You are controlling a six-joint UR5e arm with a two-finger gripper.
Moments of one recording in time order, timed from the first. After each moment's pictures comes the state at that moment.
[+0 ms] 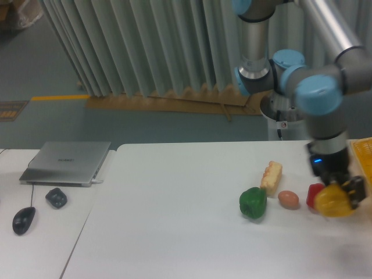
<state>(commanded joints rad) 2.59 -1.89 -1.46 -1.16 1.73 1.47</state>
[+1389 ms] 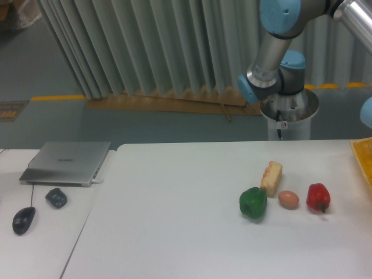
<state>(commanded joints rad) 2.75 -2.03 -1.49 -1.02 1.71 1.85</state>
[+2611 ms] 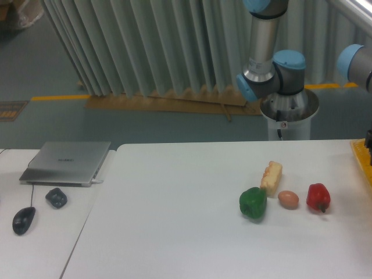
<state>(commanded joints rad) 2.67 -1.90 -1.43 -1.34 1.60 1.69</state>
